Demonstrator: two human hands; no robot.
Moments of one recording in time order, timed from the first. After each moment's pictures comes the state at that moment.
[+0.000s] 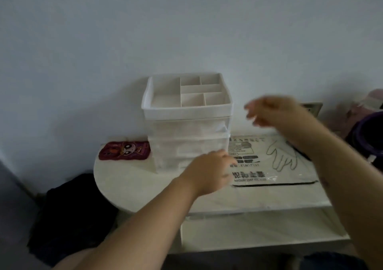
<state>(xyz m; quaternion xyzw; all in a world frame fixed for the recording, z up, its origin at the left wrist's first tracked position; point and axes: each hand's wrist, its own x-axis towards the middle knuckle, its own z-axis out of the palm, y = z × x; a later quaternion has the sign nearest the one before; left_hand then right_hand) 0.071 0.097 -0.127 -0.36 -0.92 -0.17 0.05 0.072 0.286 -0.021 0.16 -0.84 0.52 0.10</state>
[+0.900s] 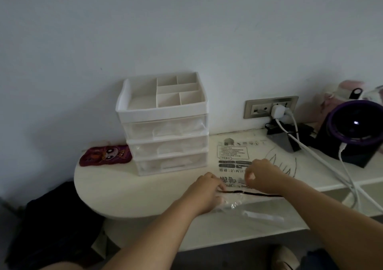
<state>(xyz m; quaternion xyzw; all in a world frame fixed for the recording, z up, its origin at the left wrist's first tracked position) 0.076 0.138 -0.197 -0.23 -0.93 -0.25 -0.12 0.076 0.330 -0.160 0.04 -0.99 0.08 -0.10</state>
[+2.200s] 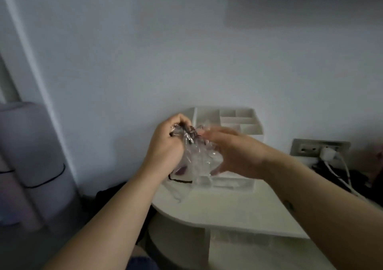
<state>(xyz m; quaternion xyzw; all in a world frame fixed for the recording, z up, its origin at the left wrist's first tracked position) 0.158 -0.025 0.004 -0.12 -0.73 -0.60 0.28 0.153 0.131 0.027 0.25 -0.70 0.63 -0.21</state>
